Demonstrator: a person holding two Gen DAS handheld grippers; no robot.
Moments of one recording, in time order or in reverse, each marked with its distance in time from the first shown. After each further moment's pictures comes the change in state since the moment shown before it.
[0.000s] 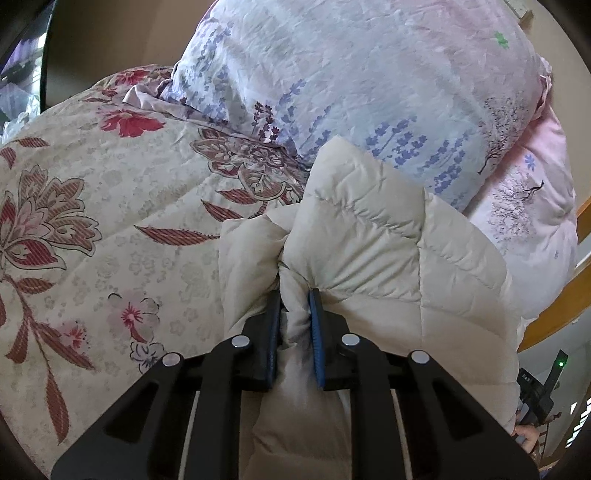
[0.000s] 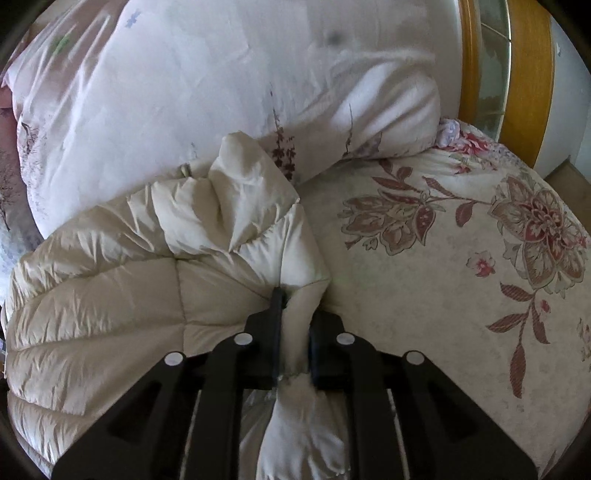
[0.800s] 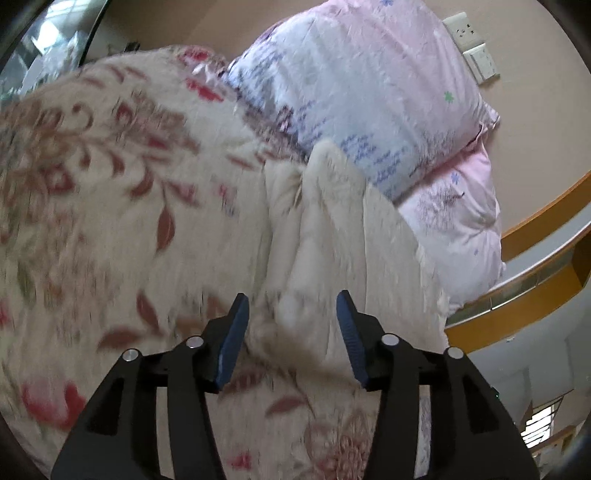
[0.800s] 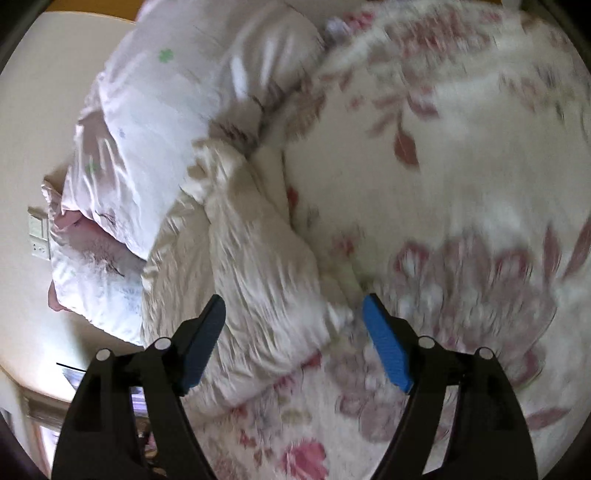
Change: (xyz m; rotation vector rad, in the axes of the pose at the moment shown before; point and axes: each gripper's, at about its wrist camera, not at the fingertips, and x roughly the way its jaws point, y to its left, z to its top) left arm -0.127 0.048 -0.083 -0.168 0.035 -0.232; right arm -0.099 -0.104 -0.126 0.530 0.203 0.423
